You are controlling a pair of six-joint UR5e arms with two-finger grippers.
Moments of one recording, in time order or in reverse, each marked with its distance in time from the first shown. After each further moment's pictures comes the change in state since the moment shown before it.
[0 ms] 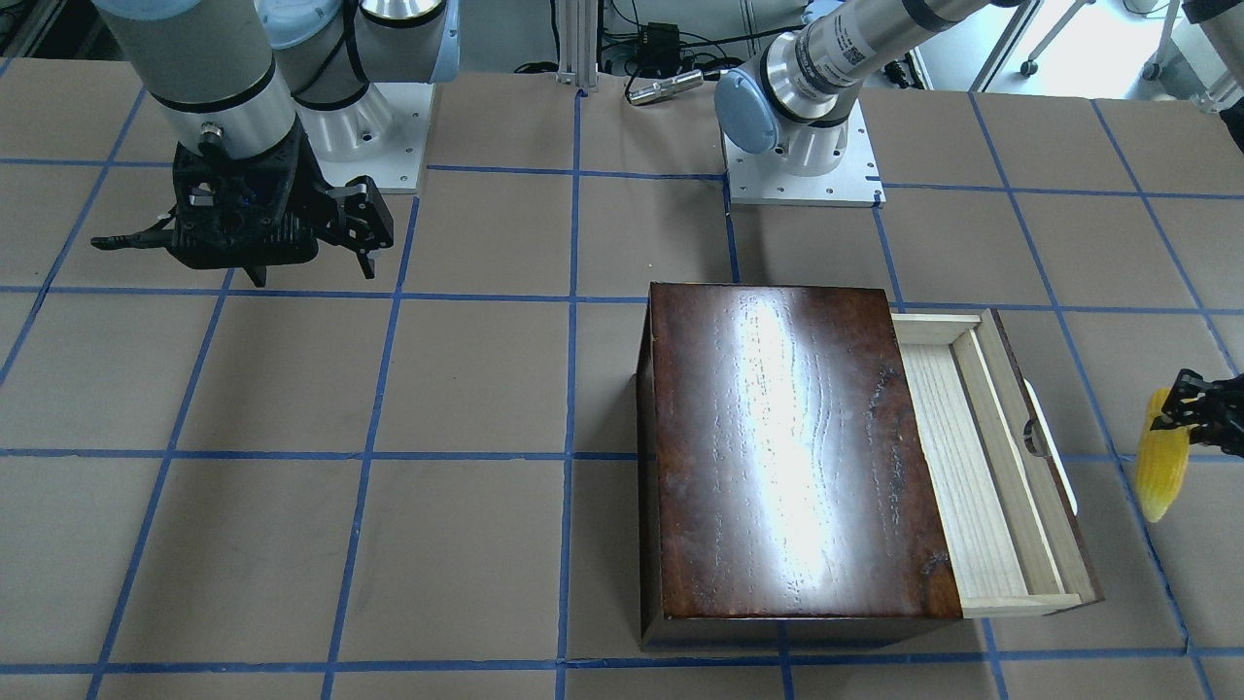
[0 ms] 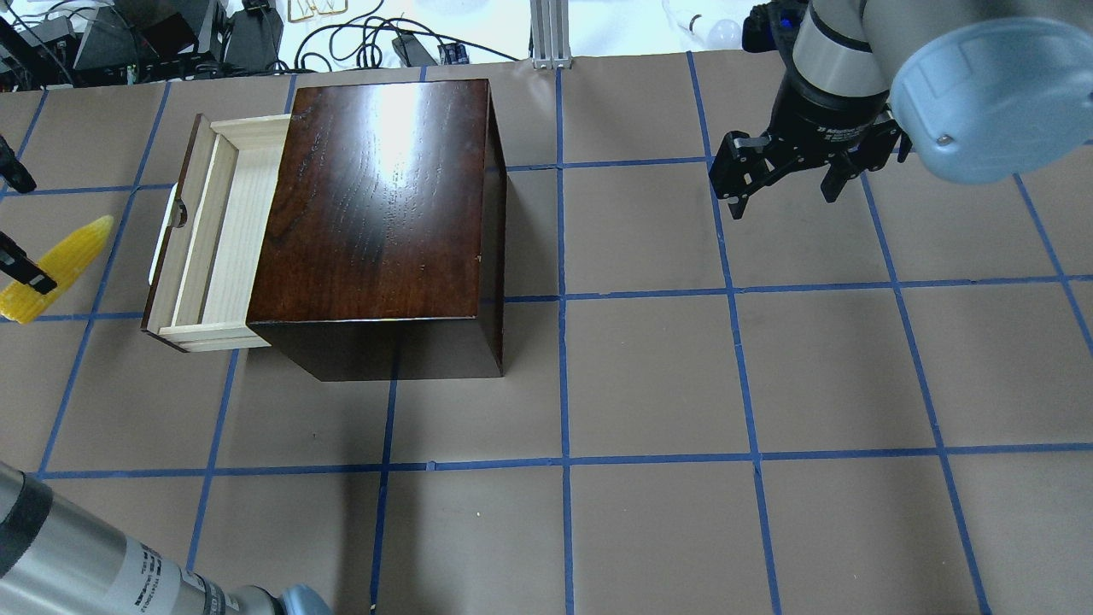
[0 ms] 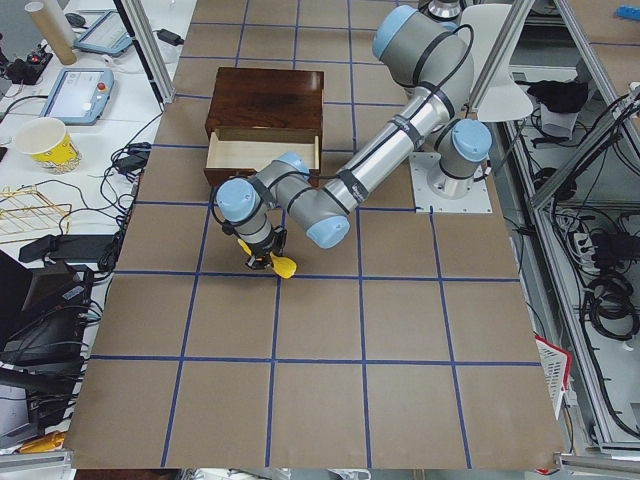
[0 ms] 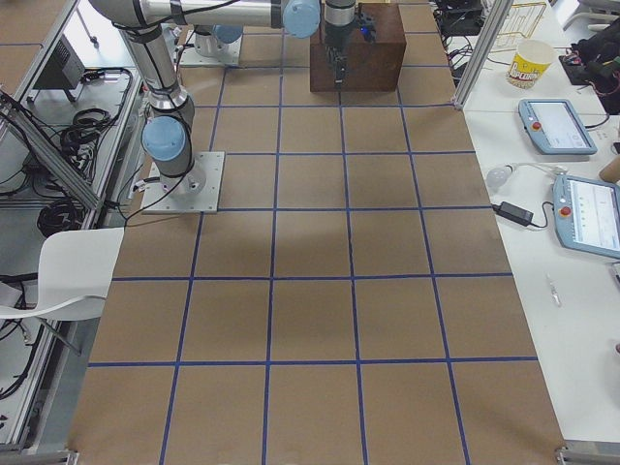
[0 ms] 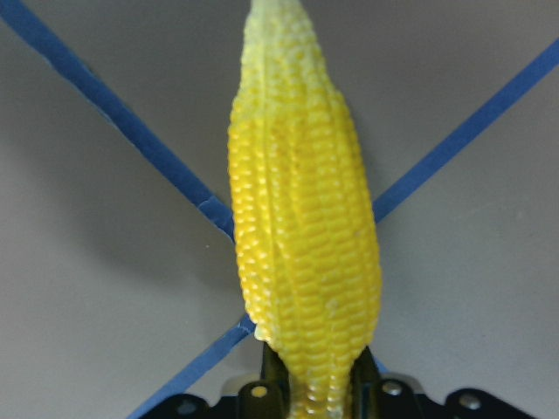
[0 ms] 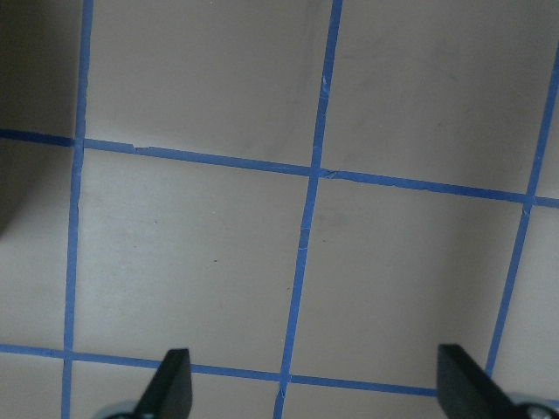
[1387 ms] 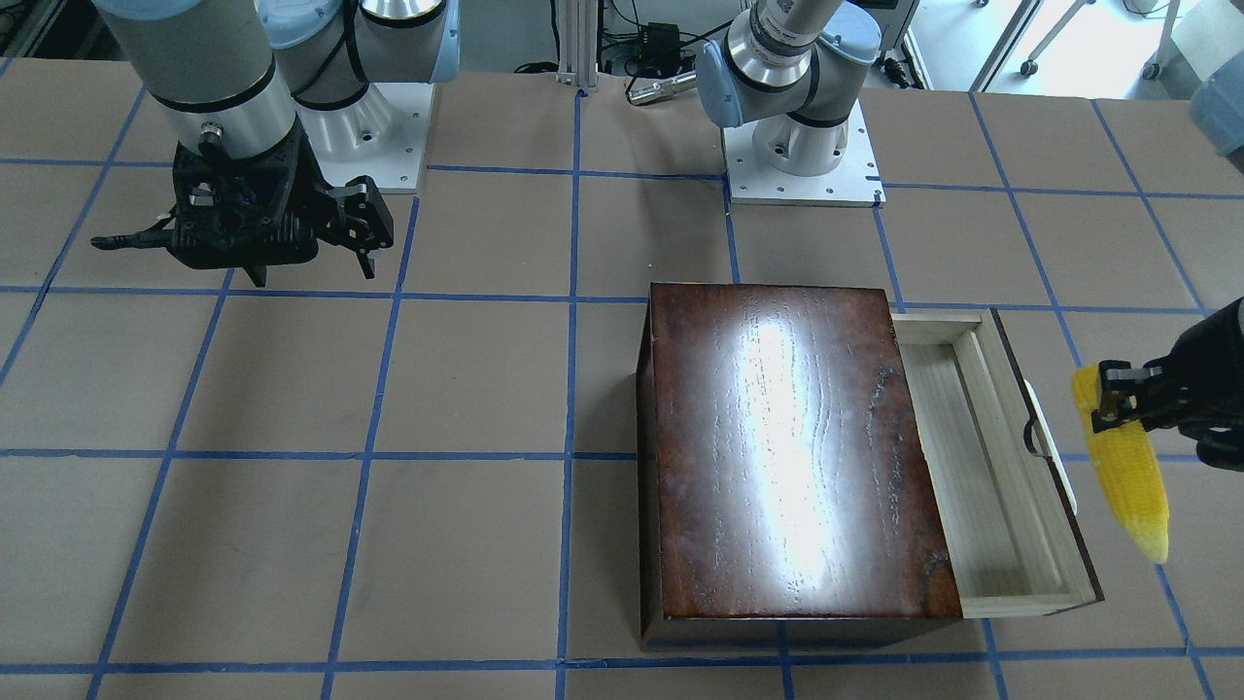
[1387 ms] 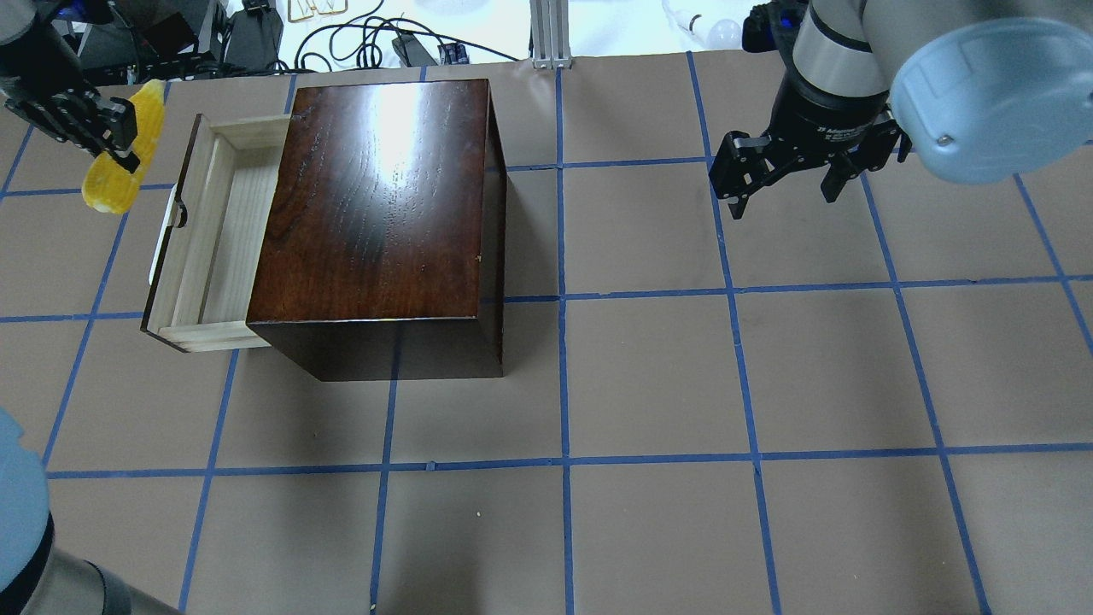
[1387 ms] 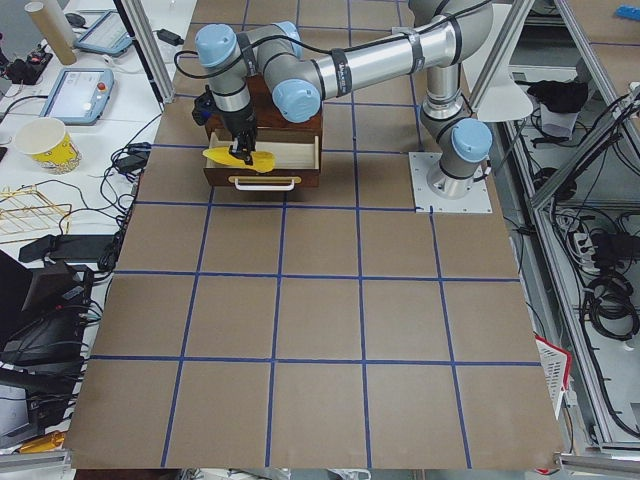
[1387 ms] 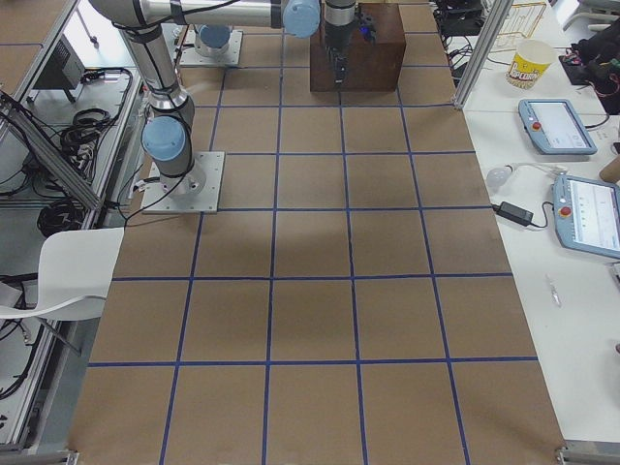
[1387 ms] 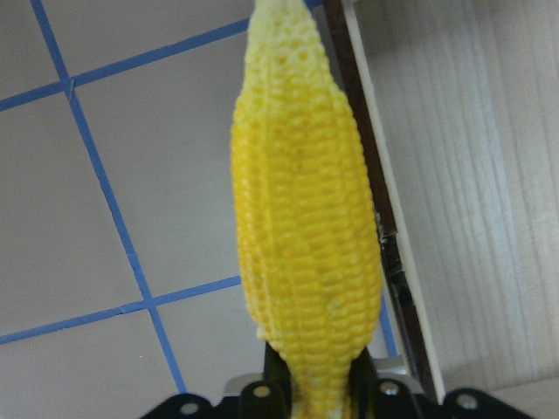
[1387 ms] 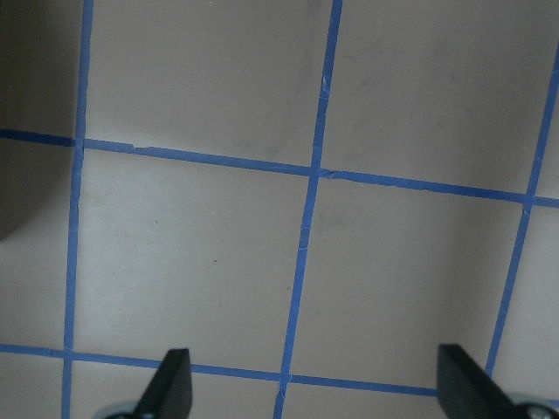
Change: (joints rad) left arm -0.331 0.159 0.091 -0.177 -0.023 -0.794; right arm 0.000 0.000 0.000 0.000 0.000 0.000
